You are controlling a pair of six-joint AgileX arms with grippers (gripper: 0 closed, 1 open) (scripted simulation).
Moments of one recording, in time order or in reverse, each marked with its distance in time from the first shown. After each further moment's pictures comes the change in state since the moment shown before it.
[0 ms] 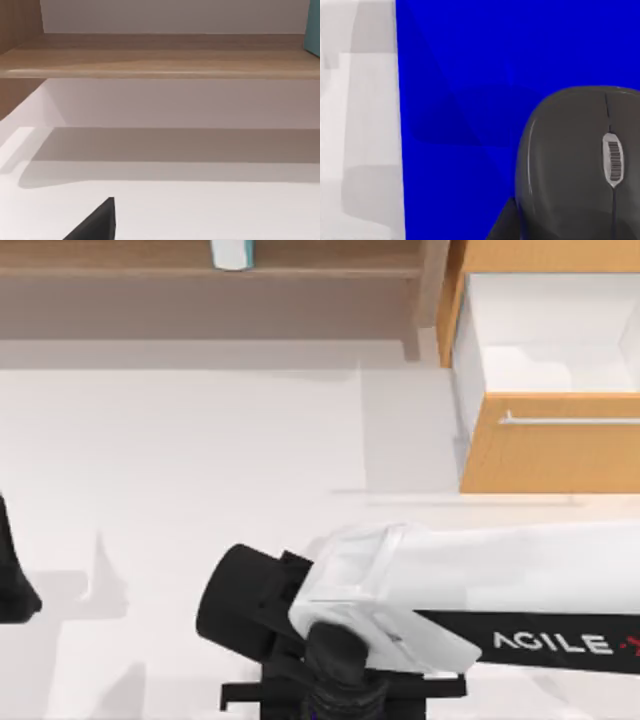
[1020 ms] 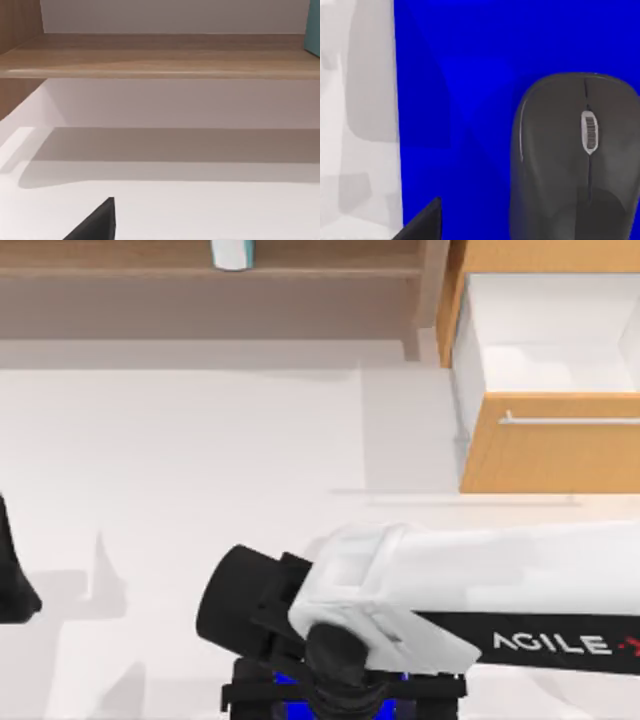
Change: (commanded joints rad) left arm 0.000 0.000 0.000 0.000 0.000 0.000; right arm -0.001 -0.001 0.000 0.000 0.000 0.000
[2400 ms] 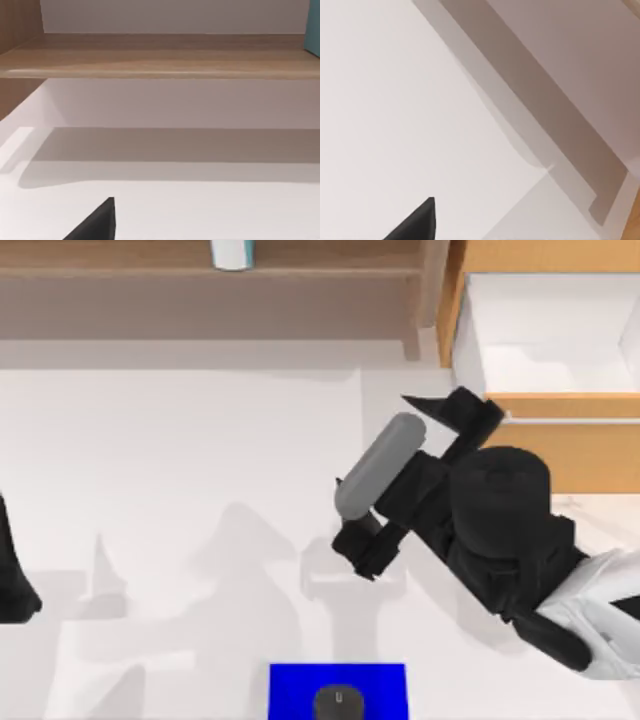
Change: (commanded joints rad) left arm 0.000 0.000 0.000 0.000 0.000 0.000; right arm -0.384 -0.131 -0.625 1.727 0.207 -1.710
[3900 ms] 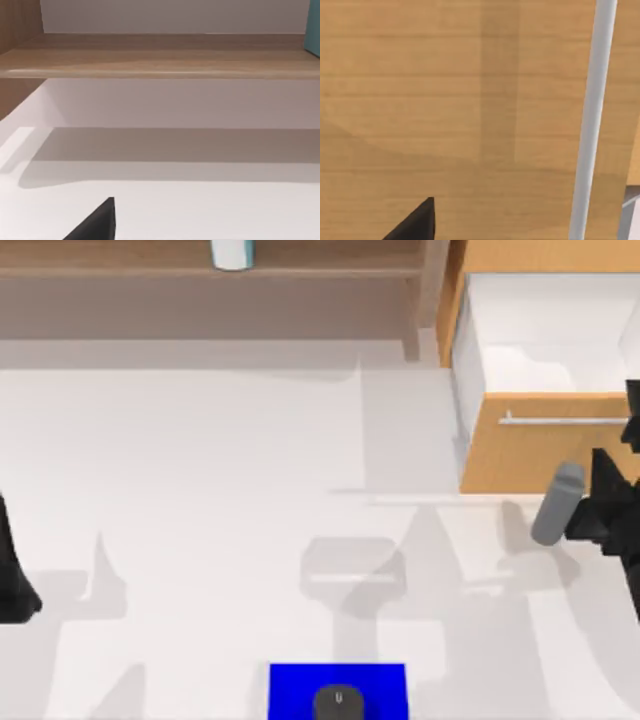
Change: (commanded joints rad) left arm 0.000 0.000 0.000 0.000 0.000 0.000; right arm -0.431 0.192 -0.349 0.827 0.057 -0.968
